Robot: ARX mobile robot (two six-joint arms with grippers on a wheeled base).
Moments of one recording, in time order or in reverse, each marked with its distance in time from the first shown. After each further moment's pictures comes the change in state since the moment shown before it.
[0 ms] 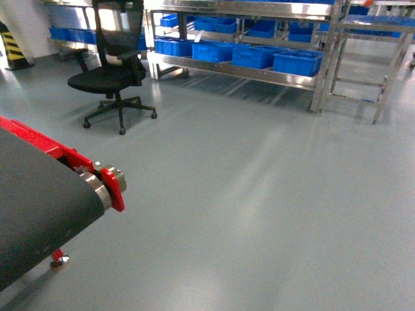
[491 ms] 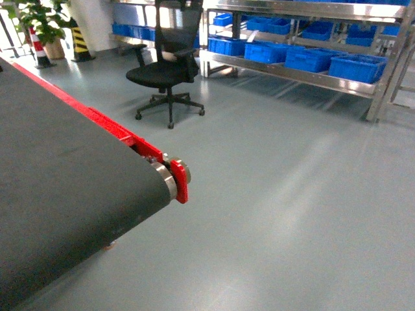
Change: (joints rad) left arm 0.000 0.000 0.000 0.000 0.000 0.000; right arm 0.000 0.000 0.000 0.000 0.000 0.000
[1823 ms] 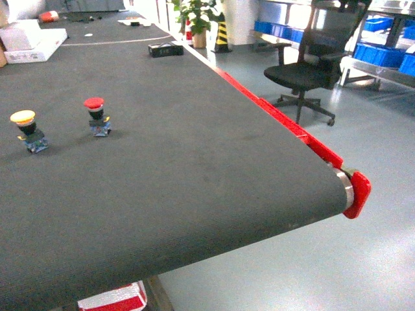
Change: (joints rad) left arm 0.000 0.000 0.000 0.000 0.000 0.000; right arm 0.000 0.000 0.000 0.000 0.000 0.000
